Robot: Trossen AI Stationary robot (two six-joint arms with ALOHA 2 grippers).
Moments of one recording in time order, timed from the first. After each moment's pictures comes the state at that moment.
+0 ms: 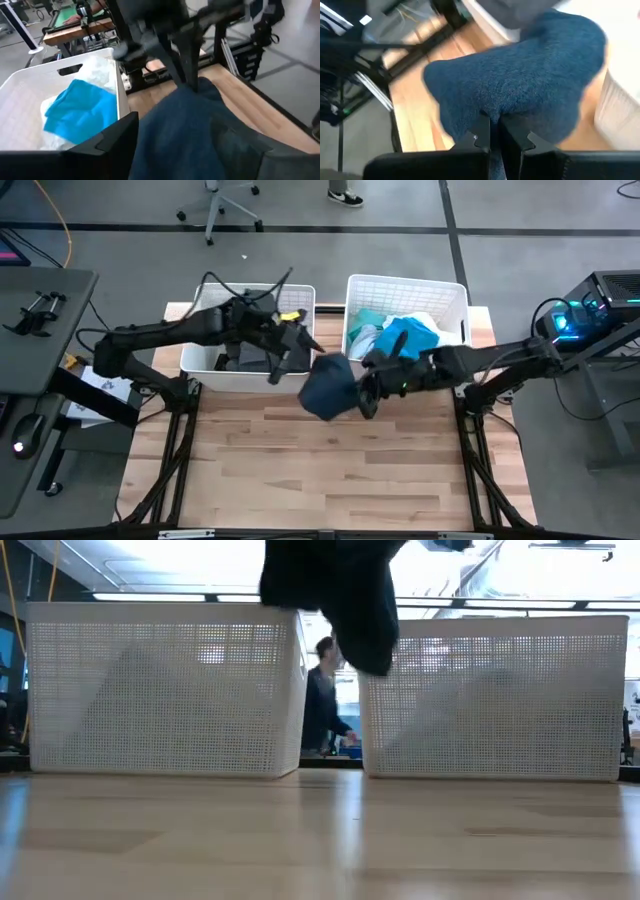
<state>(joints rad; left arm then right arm) 0.22 1.38 1.36 -0.38 0.44 0.38 0.20 1.41 1.42 -0.73 0.25 0.75</state>
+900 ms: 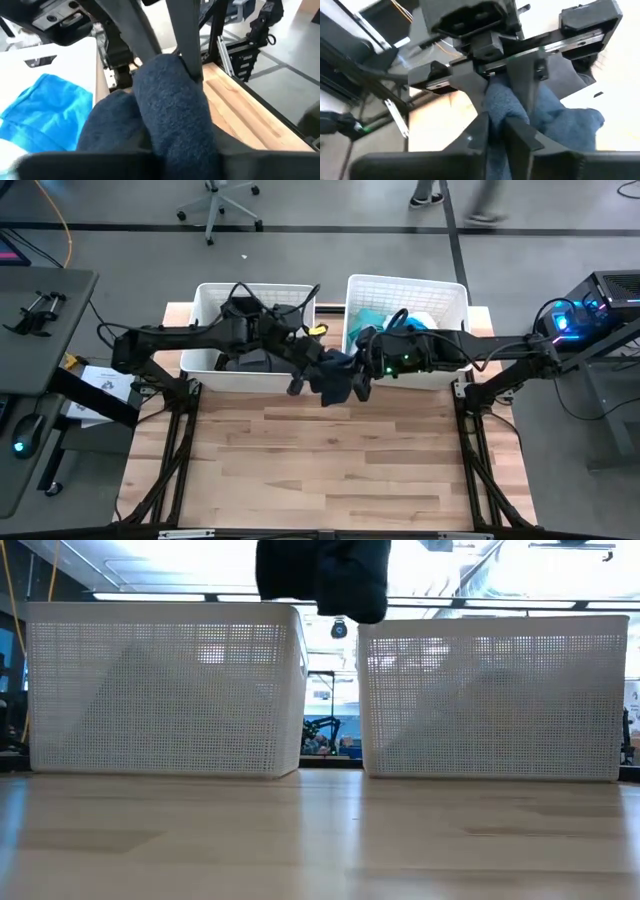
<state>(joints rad) 0.14 1.55 1.38 -0.26 0.43 0.31 0.08 1.42 1.51 -0.54 0.16 0.50</state>
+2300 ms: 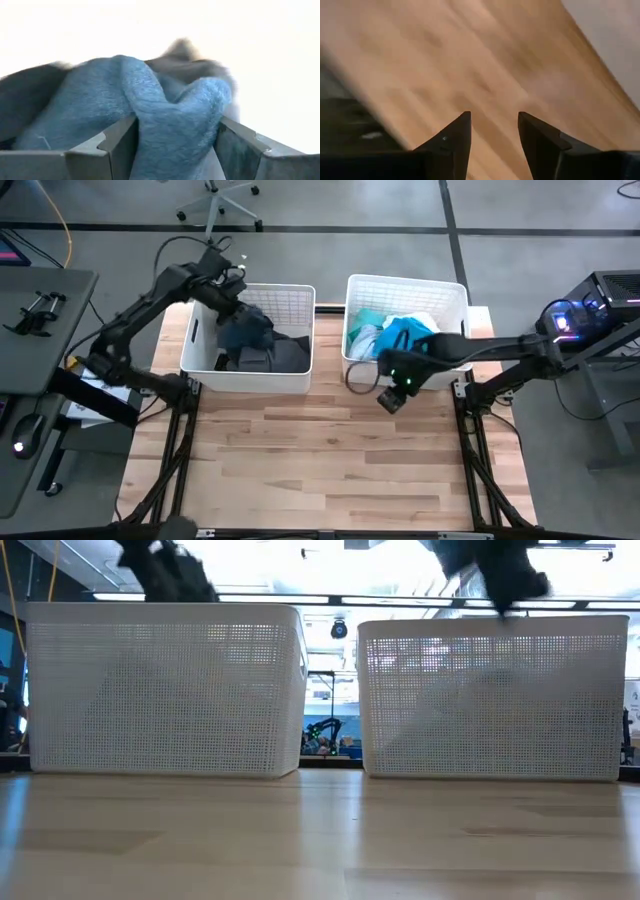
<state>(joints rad) 0.99 1.36 1.28 -1.08 0.40 0.07 0.01 1.38 1.35 -1.23 -0.17 0.81</state>
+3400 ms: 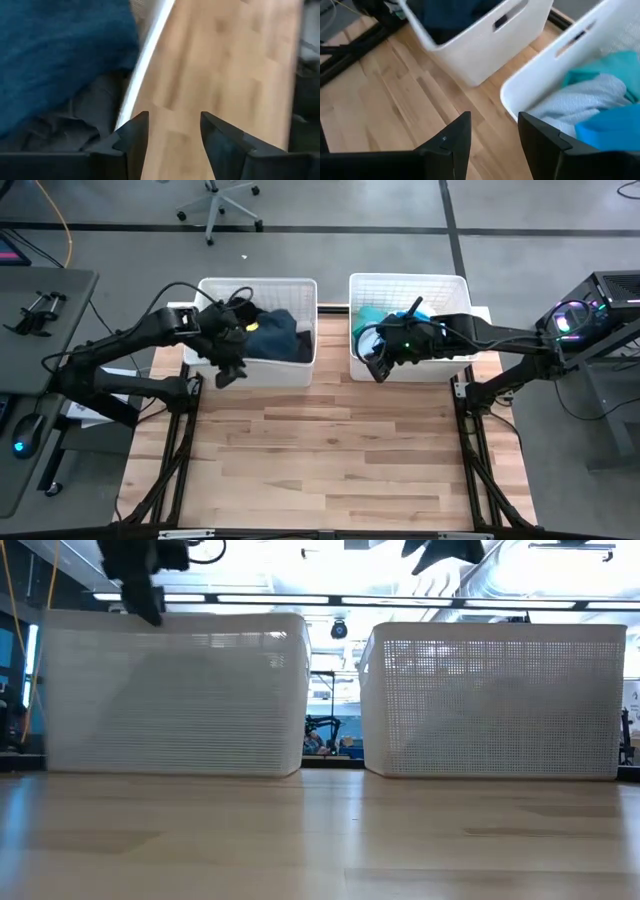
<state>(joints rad) 0.44 1.06 1.07 -1.20 0.31 0.04 -0.03 1.37 1.55 -1.04 0.25 0.60</state>
